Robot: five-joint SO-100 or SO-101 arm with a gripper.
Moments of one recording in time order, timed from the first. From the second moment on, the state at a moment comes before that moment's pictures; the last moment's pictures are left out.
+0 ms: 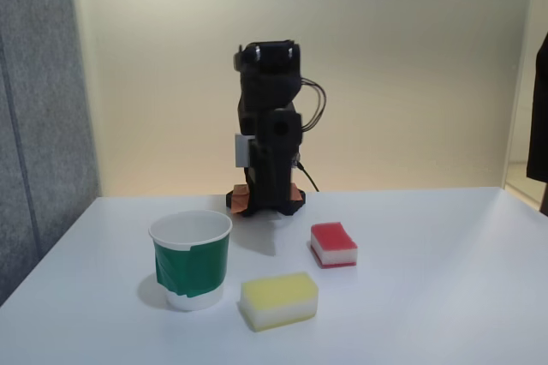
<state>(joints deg) -0.4 151.8 151.3 66.3 -0.7</state>
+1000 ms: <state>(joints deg) -22.7 110.1 121.4 69.7 -10.8</state>
